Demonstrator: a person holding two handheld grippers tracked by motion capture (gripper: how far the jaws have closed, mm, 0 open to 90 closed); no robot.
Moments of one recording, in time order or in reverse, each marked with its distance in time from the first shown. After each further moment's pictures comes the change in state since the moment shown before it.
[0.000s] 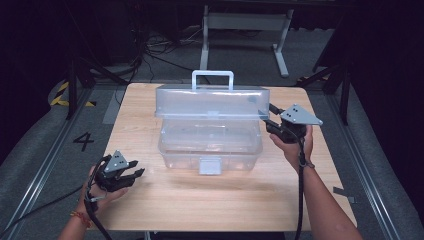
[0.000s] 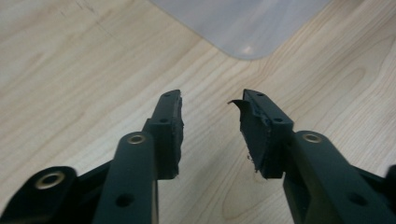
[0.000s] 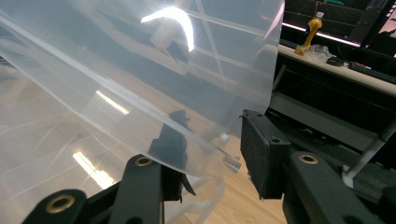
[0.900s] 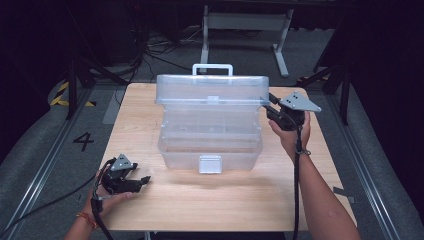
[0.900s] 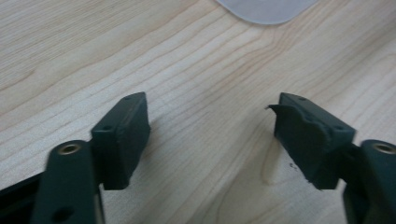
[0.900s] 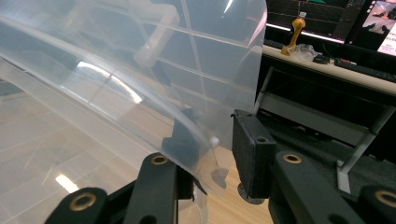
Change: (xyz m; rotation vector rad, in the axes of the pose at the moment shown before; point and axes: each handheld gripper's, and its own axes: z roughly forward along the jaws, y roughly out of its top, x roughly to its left) left arm 0.004 -0.016 0.028 0.022 -0.038 -0.108; right arm -0.016 0.015 0.021 -0.012 -0.047 0.059
